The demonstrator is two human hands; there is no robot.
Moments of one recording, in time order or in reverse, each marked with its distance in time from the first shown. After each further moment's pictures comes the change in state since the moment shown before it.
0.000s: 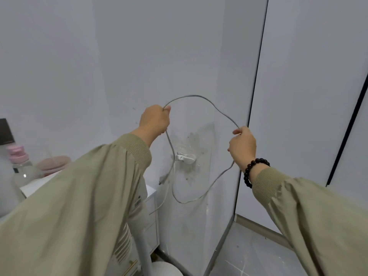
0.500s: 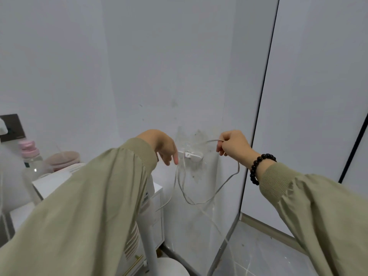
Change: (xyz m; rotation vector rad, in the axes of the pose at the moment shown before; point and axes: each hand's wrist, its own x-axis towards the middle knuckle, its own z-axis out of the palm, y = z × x) left_hand -0.027 -0.019 0.004 0.413 -1.005 -0.100; right_hand -0.005 -0.016 0.018 -0.081 -0.456 -0.158
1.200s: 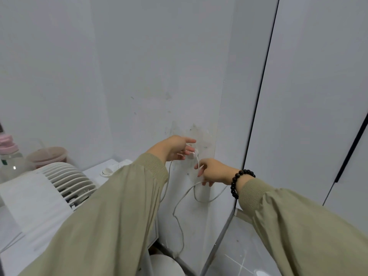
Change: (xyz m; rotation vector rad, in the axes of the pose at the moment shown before) left_hand 0.073 0.024 0.036 -0.980 0.230 0.144; right_hand -0.005 0.047 0.060 -0.094 -0.536 0.257
